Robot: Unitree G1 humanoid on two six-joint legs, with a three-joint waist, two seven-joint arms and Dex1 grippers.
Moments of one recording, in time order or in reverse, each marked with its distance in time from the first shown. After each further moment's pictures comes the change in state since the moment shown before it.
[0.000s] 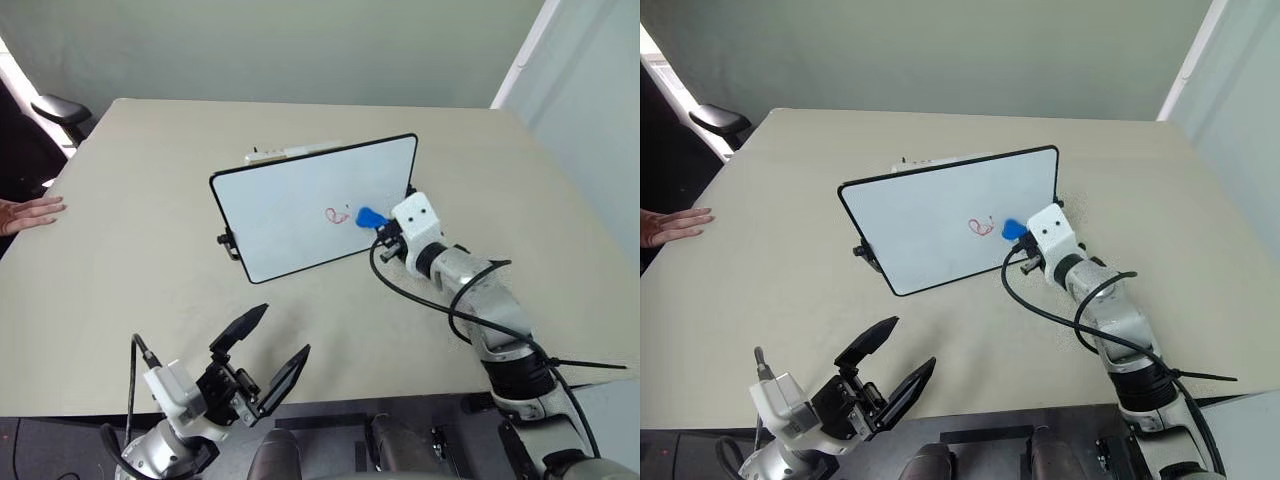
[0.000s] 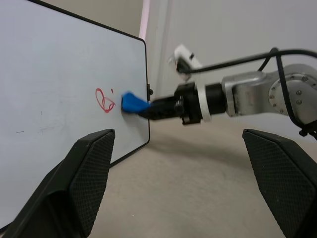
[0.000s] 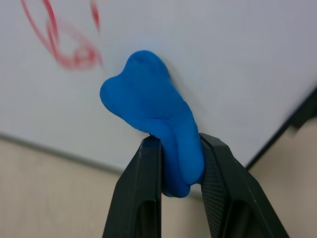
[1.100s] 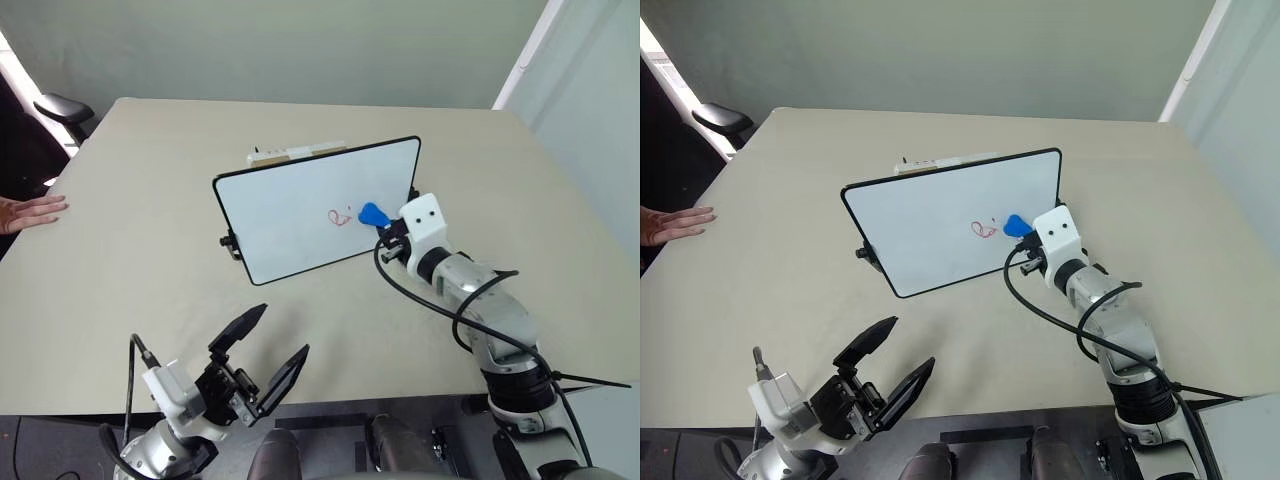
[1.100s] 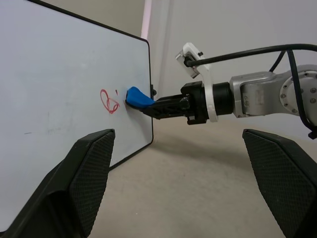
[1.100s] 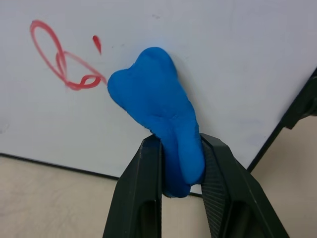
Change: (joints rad) left arm 0.001 0.001 0.006 0.000 0.000 0.001 -0.002; right arm 0.073 0.060 -0.045 -0.064 0.061 0.093 -0.082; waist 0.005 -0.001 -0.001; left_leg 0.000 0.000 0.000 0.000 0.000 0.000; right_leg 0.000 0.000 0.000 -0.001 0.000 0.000
